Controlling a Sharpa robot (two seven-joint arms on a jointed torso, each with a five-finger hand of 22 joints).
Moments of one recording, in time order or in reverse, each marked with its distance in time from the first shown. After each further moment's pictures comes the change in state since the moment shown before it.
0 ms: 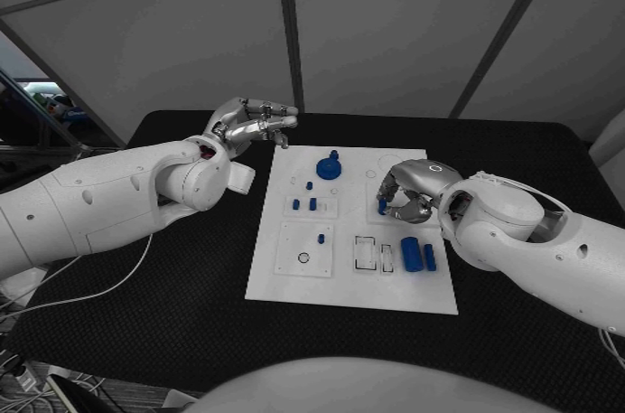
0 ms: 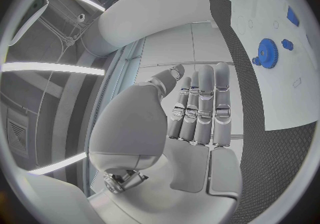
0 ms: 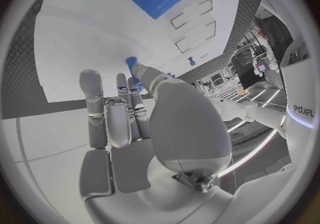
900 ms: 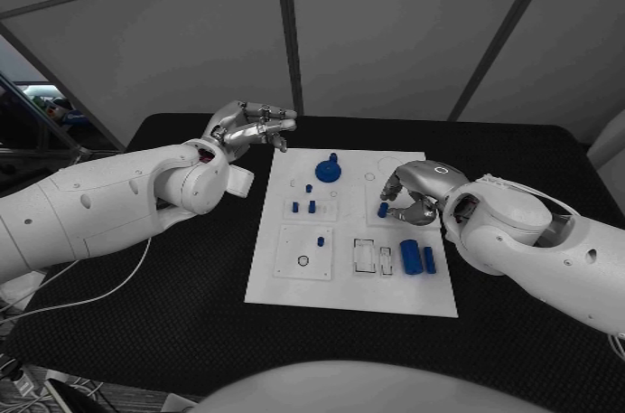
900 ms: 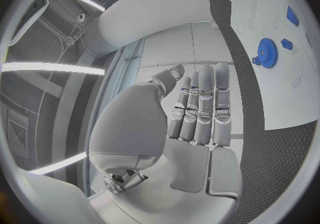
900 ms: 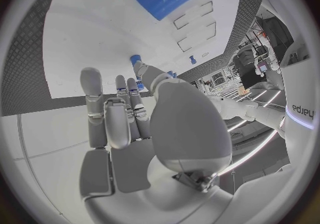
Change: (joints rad) left arm 0.000 -0.002 0.000 0.003 0.000 -0.001 0.001; left_hand 0.000 0.000 0.000 0.000 0.000 0.000 0.000 0.000 0.000 0.000 0.000 0.000 0.000 0.000 0.000 0.000 0.001 0.000 0.000 0.000 0.004 0.001; right arm 0.000 -0.027 0.001 0.018 -0.007 -0.024 -0.006; right_hand 0.001 -0.006 -0.013 -0.001 0.009 -0.009 0.001 0.000 0.000 -0.048 0.012 -0.016 0.004 0.003 0.010 0.000 0.005 0.000 -0.018 0.003 -0.014 -0.026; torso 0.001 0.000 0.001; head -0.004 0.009
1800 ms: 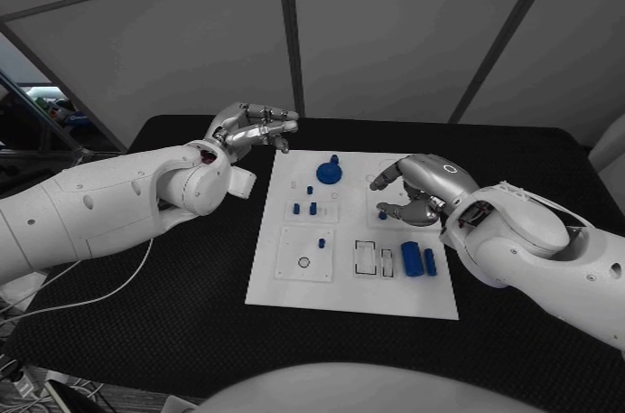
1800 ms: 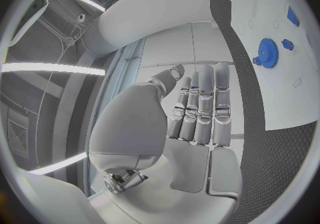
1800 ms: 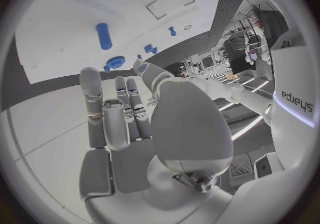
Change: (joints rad) left arm 0.000 -0.001 0.000 0.002 0.000 -0.003 0.001; left_hand 0.000 0.000 0.000 0.000 0.000 0.000 0.000 0.000 0.000 0.000 0.000 0.000 0.000 0.000 0.000 0.000 0.000 0.000 0.000 0.000 0.000 0.000; right arm -0.006 -0.051 -0.001 0.103 0.052 -0.186 0.072; right_hand -0.010 -0.031 0.006 -0.013 0.012 -0.030 0.014 -0.005 -0.005 -0.031 0.009 -0.054 0.006 -0.003 0.005 0.005 0.000 0.000 -0.013 0.013 -0.001 -0.019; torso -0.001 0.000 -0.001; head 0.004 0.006
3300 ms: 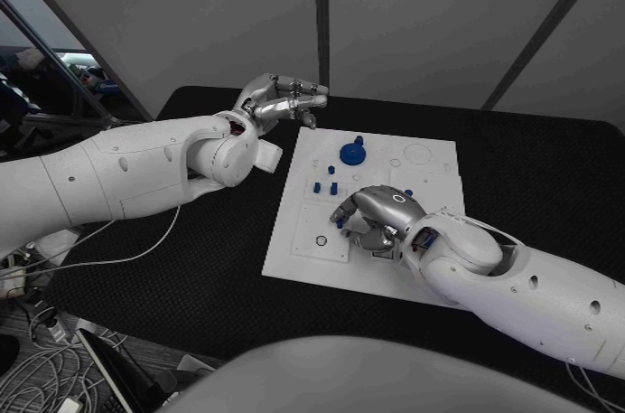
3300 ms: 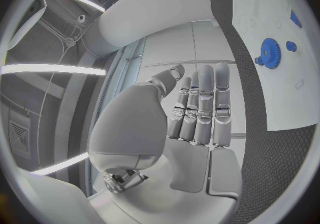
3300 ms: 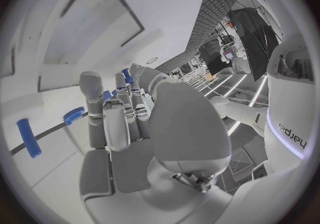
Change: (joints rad) left arm 0.000 0.003 0.000 0.007 0.000 -0.020 0.011; left_hand 0.000 0.000 0.003 0.003 0.000 0.000 0.000 0.004 0.000 0.003 -0.003 0.000 0.000 0.001 -0.001 0.000 0.001 0.000 0.000 0.000 0.000 0.001; right arm -0.031 0.242 -0.168 -0.149 0.043 -0.011 0.113; right_hand 0.021 0.021 0.053 -0.005 0.009 0.025 0.018 0.016 0.001 0.044 0.013 -0.041 0.020 0.004 -0.004 0.006 0.013 0.000 0.018 0.001 0.025 0.038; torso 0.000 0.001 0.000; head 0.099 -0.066
